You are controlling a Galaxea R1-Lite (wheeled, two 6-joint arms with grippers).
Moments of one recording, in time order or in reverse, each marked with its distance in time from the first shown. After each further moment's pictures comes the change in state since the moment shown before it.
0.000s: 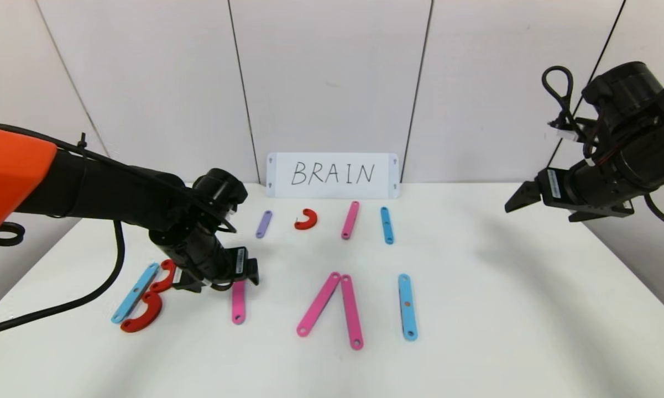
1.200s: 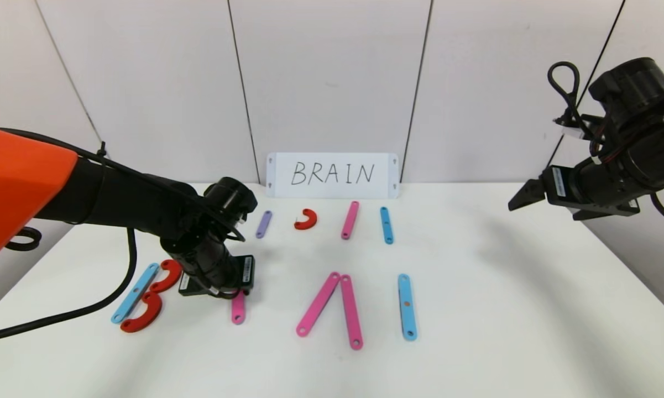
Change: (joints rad) left arm -0.031 0.021 0.017 -0.011 0.014 -0.003; right arm -0.001 -0.019 0.007 -0.003 -0.003 0.001
